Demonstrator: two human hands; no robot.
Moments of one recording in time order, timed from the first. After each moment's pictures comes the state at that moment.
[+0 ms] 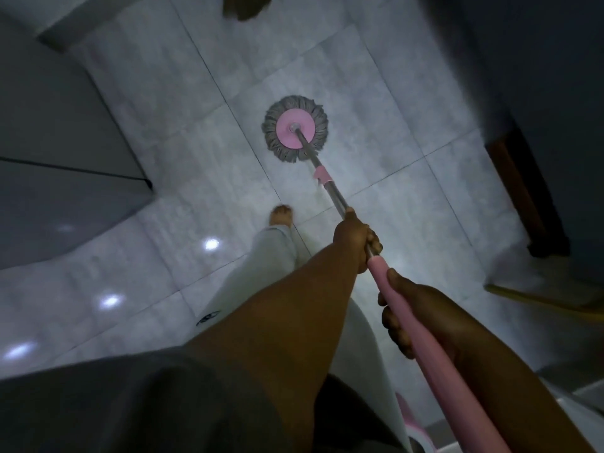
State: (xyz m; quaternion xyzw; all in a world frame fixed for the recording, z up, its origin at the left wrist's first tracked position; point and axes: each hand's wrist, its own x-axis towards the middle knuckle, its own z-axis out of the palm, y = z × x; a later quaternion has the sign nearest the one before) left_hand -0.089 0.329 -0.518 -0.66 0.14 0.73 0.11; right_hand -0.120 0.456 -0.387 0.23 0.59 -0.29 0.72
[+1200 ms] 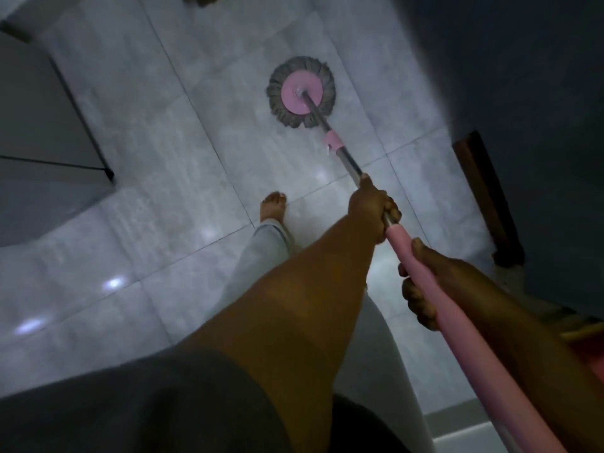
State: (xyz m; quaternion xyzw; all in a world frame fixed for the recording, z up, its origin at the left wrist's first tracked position) left_hand -0.305 0.434 -0.554 -0.64 0.13 0.76 0.04; right_hand -0.336 0.573 -0.434 0.18 0.57 -0.32 0.74
